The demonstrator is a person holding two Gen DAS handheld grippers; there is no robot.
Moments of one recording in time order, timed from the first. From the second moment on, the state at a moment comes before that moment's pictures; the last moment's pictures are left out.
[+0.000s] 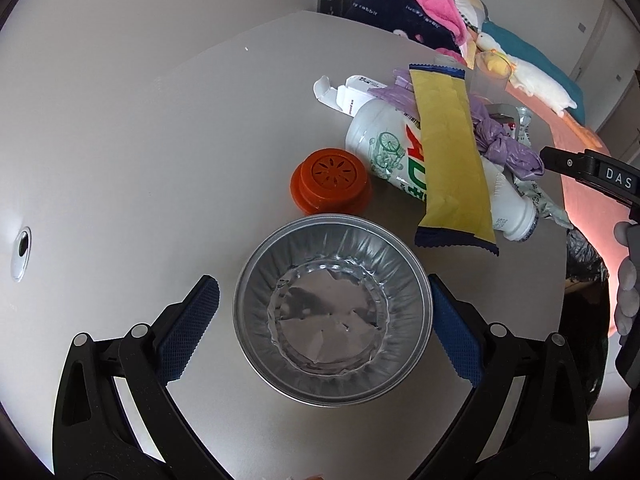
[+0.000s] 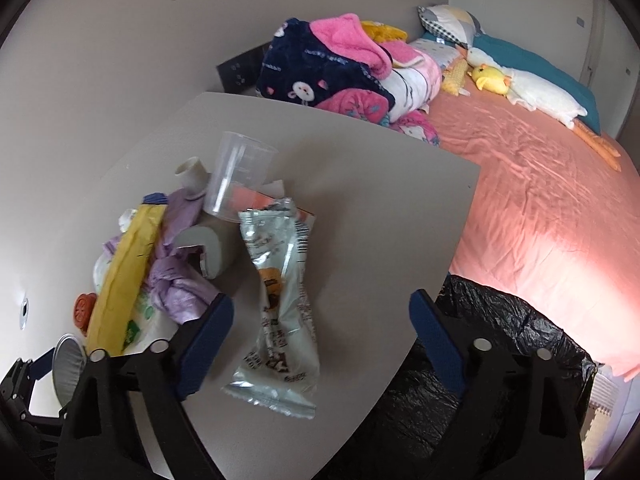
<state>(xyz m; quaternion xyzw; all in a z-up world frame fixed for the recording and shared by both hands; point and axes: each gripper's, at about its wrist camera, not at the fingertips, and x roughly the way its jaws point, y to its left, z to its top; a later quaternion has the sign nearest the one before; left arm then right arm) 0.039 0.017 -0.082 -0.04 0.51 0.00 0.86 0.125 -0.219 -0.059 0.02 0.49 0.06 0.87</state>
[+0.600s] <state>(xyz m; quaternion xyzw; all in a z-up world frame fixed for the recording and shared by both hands) 0.045 0.032 -0.091 -0.04 0.51 0.02 0.86 0.125 -0.203 -0.082 -0.01 0.52 0.08 0.85</state>
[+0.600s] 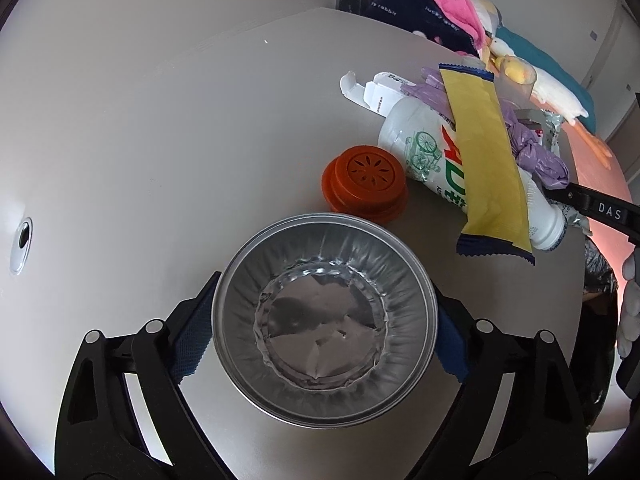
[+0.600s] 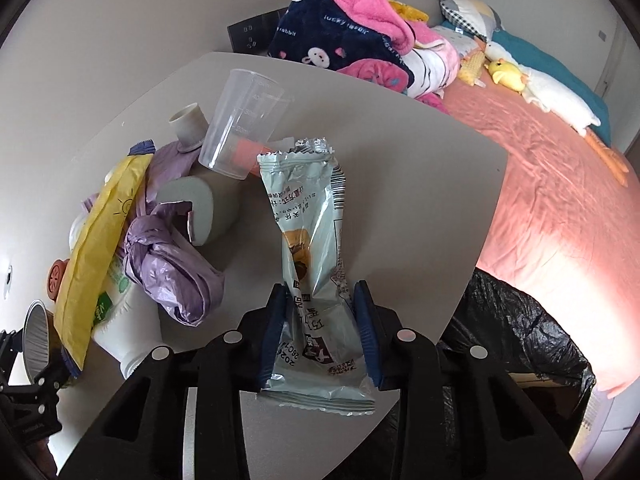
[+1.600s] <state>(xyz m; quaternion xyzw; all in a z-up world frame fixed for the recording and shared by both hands) -0.009 -0.004 -0.015 -0.01 0.43 -0.05 0.90 0.055 -0.257 -0.026 0.05 0.47 0.07 0.88</state>
